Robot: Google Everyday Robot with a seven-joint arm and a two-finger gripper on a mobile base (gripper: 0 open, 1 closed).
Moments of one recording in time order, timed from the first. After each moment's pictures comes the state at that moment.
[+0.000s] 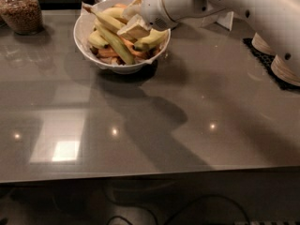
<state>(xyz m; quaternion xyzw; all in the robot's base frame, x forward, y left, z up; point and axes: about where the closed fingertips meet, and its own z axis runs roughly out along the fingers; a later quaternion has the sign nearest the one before) 0.669 0.052 0.983 -0.63 0.59 0.09 0.50</state>
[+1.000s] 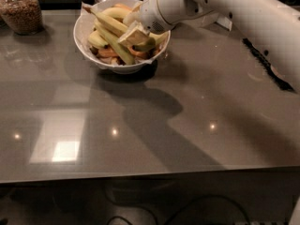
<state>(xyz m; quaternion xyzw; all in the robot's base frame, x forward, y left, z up) 0.694 0.052 0.950 -0.64 0.61 0.09 0.46</state>
